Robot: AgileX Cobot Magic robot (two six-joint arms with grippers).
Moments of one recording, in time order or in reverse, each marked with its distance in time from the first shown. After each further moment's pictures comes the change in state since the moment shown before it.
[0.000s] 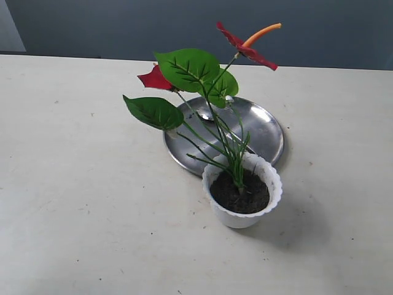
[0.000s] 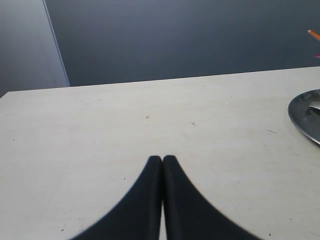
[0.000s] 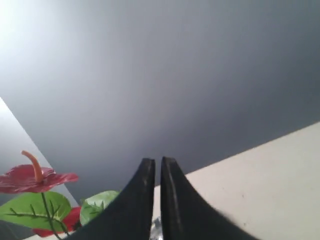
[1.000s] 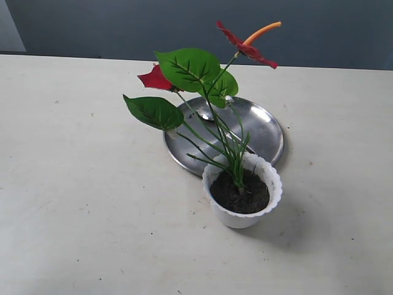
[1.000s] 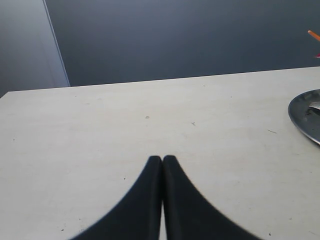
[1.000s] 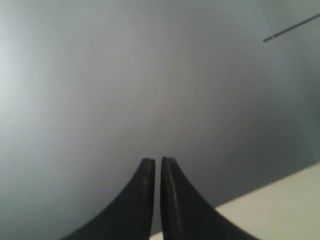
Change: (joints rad) left arm 0.000 0.000 0.000 0.000 0.000 0.000; right arm -0.369 -0.049 0.110 1.061 -0.255 -1.082
